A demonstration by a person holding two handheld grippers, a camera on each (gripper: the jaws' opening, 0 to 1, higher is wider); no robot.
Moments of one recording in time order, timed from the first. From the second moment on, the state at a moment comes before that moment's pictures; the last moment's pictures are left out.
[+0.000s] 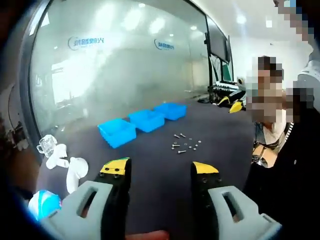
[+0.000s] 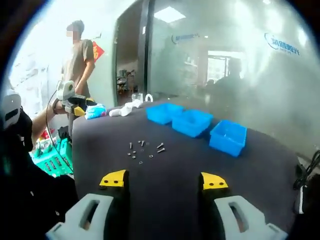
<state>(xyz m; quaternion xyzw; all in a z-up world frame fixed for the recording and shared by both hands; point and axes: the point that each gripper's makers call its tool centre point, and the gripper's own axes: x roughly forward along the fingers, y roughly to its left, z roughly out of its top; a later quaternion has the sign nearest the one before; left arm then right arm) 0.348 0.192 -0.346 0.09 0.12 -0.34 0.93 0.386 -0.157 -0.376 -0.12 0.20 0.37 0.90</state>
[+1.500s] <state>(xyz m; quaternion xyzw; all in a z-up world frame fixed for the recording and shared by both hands) 0.351 0.215 -0.362 0.07 0.12 -0.32 0.94 0.482 -0.045 -0.444 -0.16 0.38 0.36 0.84</state>
